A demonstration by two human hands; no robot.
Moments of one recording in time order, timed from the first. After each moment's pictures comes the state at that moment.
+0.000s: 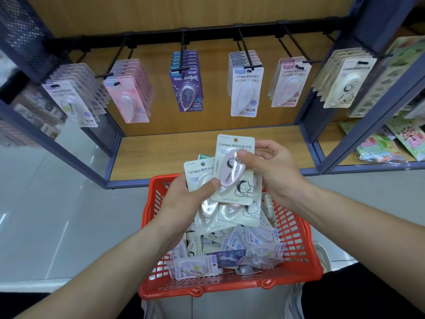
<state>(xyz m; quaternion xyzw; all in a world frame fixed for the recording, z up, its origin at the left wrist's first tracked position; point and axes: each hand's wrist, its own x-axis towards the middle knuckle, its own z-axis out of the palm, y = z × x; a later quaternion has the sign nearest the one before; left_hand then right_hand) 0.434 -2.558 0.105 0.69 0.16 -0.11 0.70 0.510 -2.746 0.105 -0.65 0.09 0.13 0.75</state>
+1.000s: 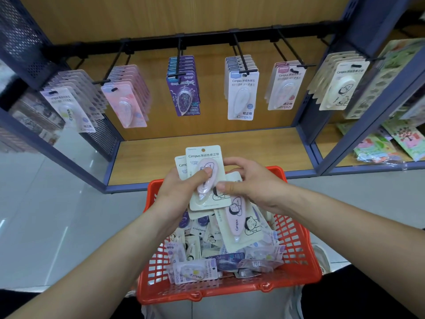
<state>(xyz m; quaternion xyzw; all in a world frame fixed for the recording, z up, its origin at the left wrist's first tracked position) 0.459 -2.554 0.108 0.65 0.18 -0.10 0.73 0.503 -2.737 0.102 -0.67 -0.02 0.33 0.67</state>
